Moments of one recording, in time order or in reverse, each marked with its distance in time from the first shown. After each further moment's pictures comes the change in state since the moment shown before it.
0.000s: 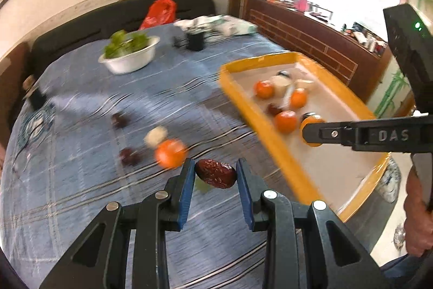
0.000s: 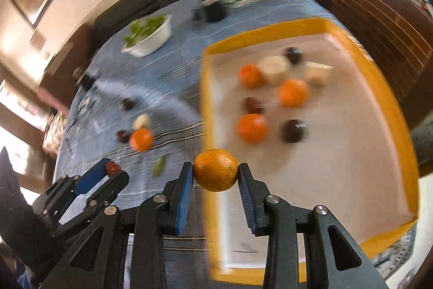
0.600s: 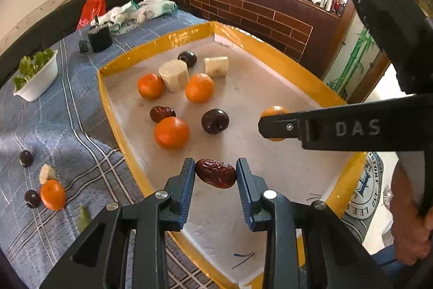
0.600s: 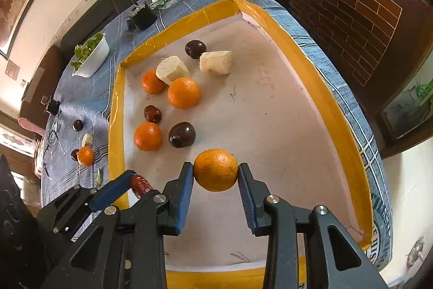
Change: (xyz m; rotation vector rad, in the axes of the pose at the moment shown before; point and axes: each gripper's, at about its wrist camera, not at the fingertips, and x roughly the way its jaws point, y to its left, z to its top) left arm 0.074 -0.119 0.020 0.166 0.126 -0.167; right arm 0.003 -0.099 0.012 0.137 0.046 -0.067
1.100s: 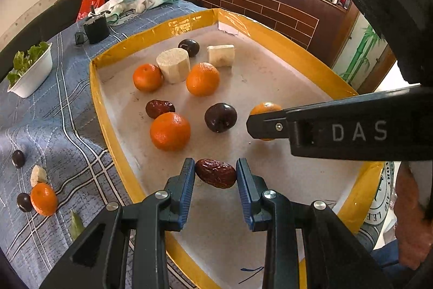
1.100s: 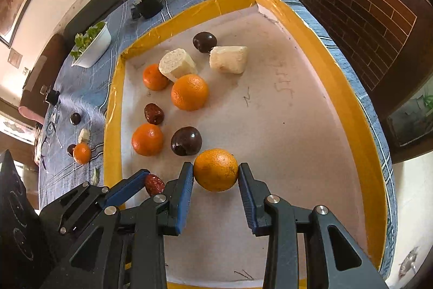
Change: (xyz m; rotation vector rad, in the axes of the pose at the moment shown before) left arm 0.021 0.002 0.002 0.001 0.036 0.012; right arm 0.025 0.009 0.012 -0.048 0.046 0.012
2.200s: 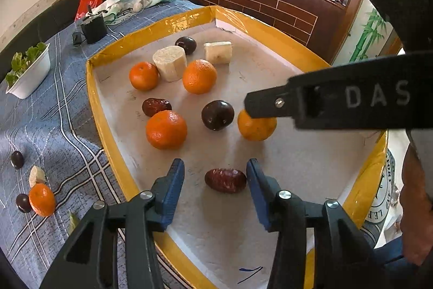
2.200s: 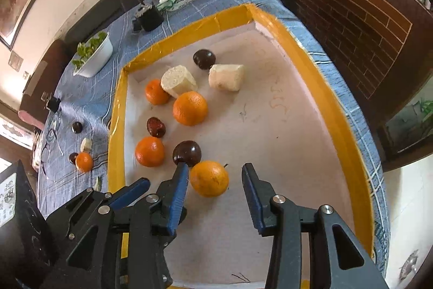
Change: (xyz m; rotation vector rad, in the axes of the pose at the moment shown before) left arm 0.003 0.001 0.000 0.007 0.000 -0.002; right arm -0.015 0.001 0.005 0.000 -0.070 -0.017
